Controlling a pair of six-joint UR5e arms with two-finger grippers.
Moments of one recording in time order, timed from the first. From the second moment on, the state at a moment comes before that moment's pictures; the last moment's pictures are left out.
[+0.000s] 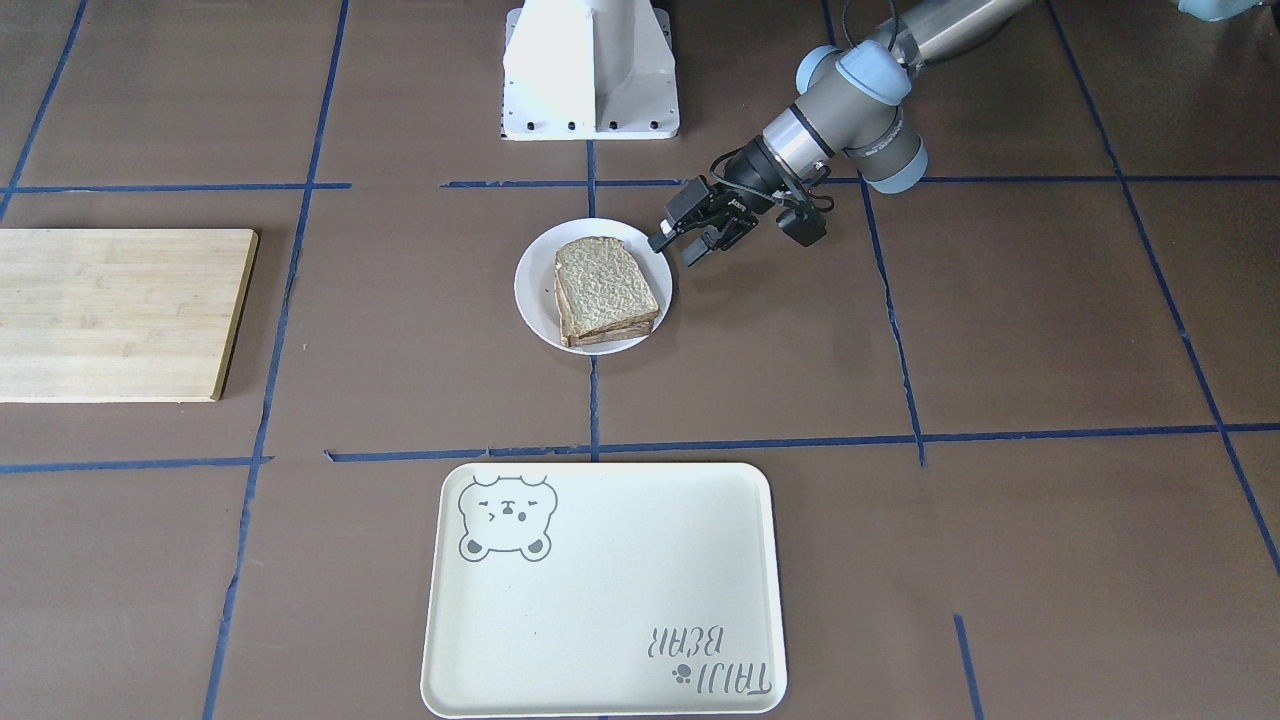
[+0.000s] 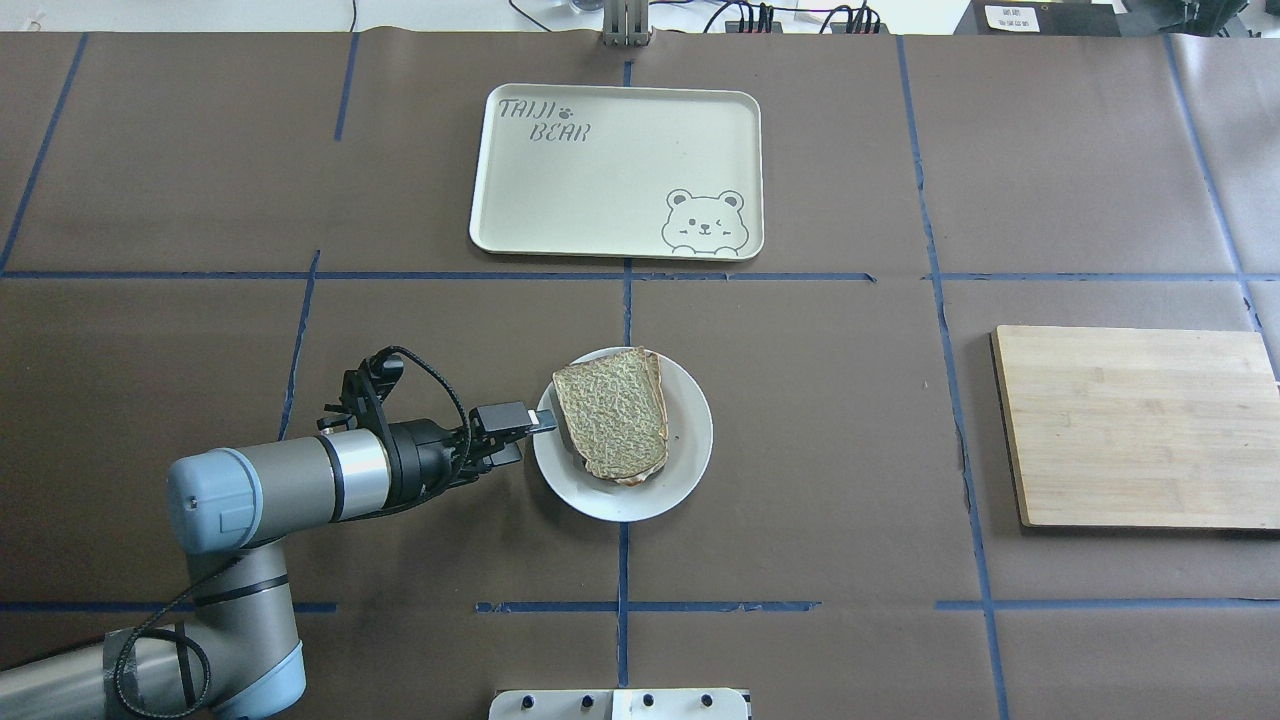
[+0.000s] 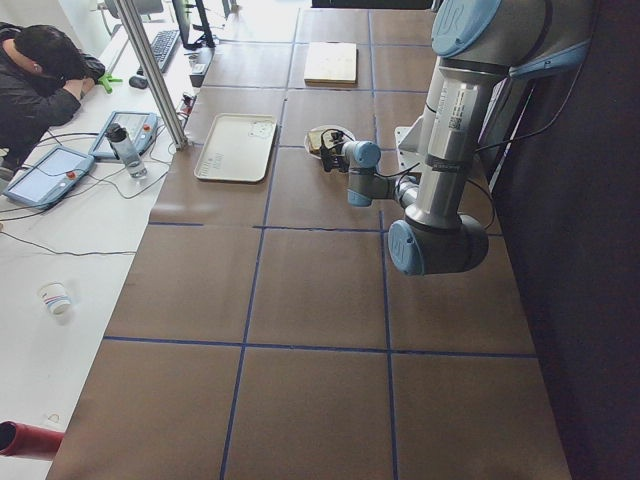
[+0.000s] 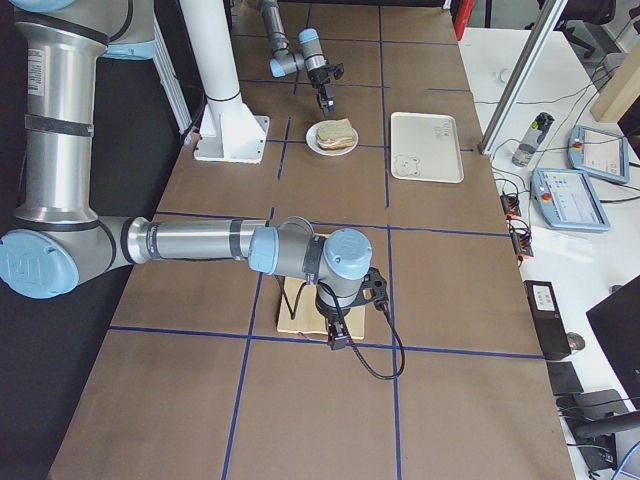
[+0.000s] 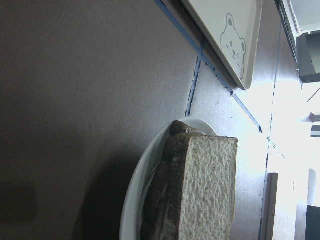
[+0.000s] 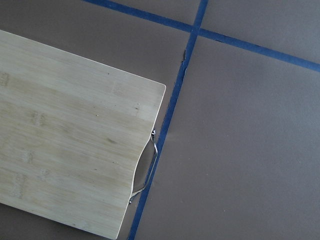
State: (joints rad) left arm -0.35 -1.90 -1.53 -2.95 -1.56 -1.86; right arm 1.58 -1.70 1.77 -1.77 2.33 -0.38
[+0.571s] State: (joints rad) left arm -0.34 -1.92 -1.45 -3.01 -1.55 -1.87; right arm 1.58 -1.70 1.77 -1.77 2.33 -0.38
